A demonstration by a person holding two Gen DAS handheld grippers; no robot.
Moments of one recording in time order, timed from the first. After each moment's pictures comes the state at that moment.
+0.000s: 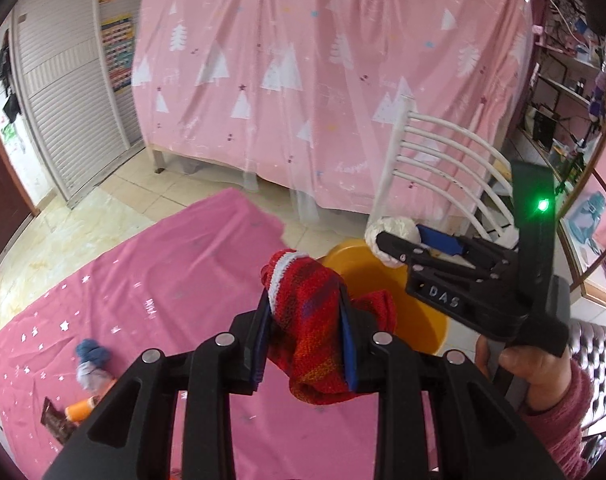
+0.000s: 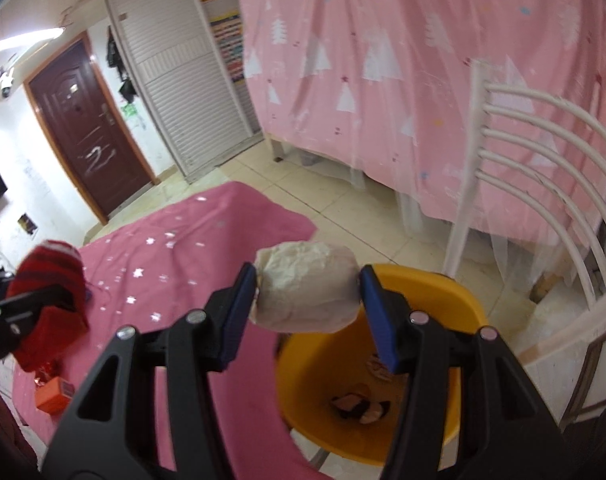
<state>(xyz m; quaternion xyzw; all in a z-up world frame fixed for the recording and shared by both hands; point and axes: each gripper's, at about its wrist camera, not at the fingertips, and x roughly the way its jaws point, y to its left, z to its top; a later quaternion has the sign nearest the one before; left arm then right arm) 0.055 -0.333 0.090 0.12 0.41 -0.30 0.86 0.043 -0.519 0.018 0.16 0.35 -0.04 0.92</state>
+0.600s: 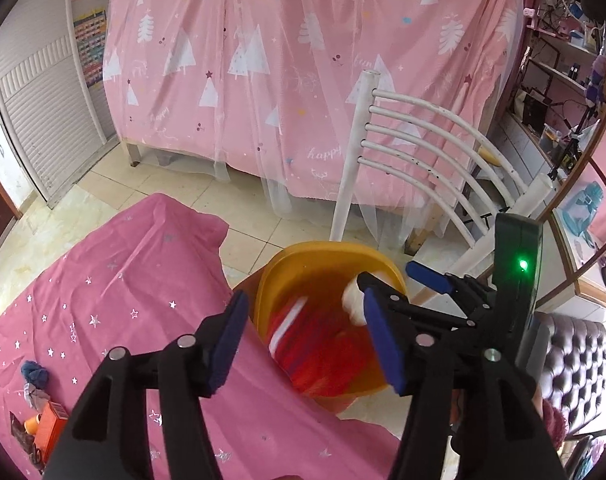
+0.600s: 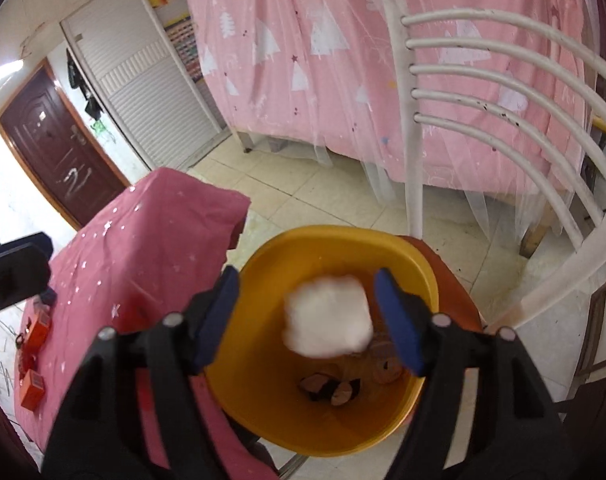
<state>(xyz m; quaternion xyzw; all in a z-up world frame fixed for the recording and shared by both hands) 0.060 -0.421 0.067 0.13 0.43 -0.31 0.84 0.022 -0.584 -0.038 0.22 0.37 -0.08 0.90</state>
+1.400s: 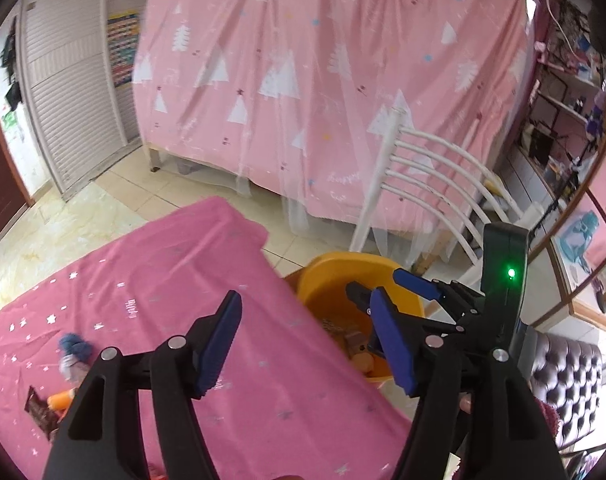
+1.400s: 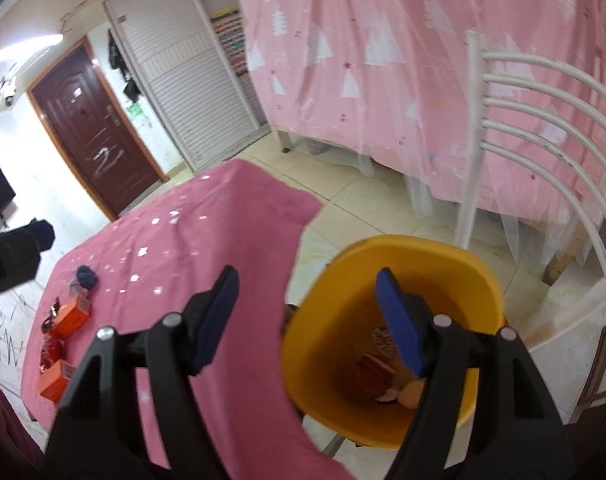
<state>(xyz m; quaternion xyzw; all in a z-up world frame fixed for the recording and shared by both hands) 0.050 -0.332 0.103 0.08 0.40 -0.29 0.87 0.034 -0.506 0.000 0.18 0.35 -0.01 0.92</state>
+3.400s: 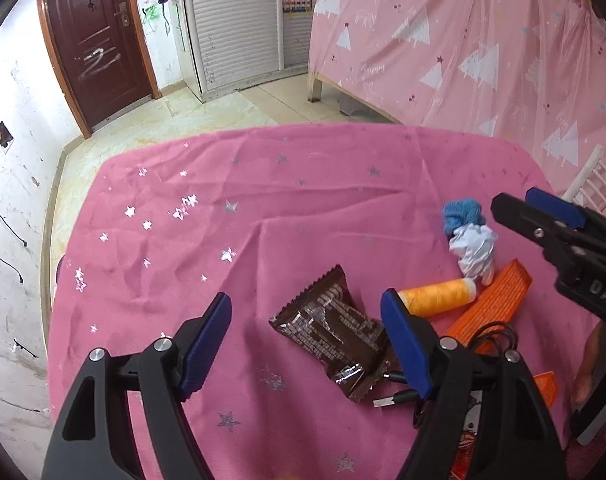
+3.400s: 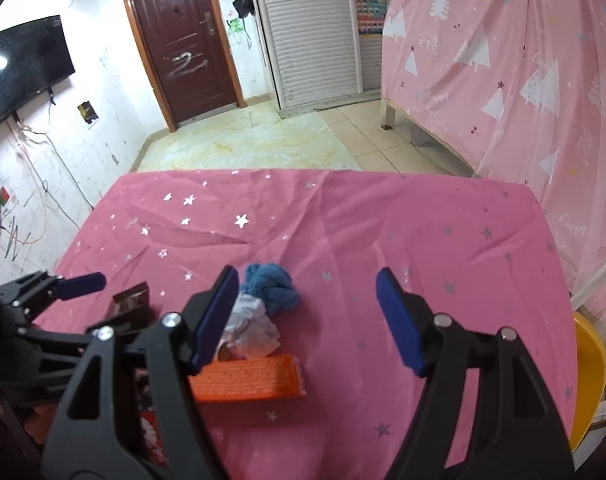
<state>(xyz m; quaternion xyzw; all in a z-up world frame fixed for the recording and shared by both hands) 0.120 -0.017 0.008 0.02 0.49 -0.05 0.87 0.137 -0.240 0.034 0.02 0.40 0.13 0.90</state>
